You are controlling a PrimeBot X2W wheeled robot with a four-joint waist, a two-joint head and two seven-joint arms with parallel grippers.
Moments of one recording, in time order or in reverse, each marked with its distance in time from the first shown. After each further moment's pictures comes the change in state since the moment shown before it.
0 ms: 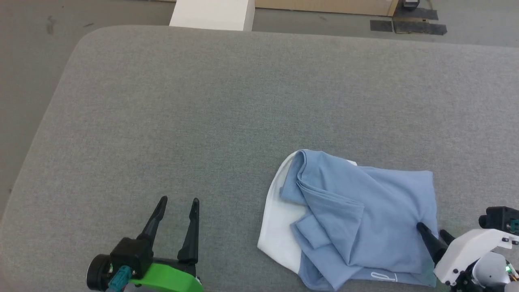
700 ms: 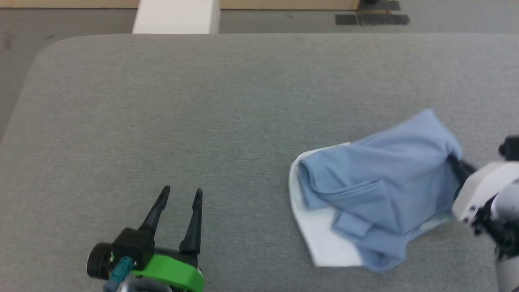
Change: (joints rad) left arm -0.024 0.017 -0.021 -0.033 0.001 0.003 0.024; right arm -0.226 -0.128 0.063 -0.013 -0.076 0.000 -0.017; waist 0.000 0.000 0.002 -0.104
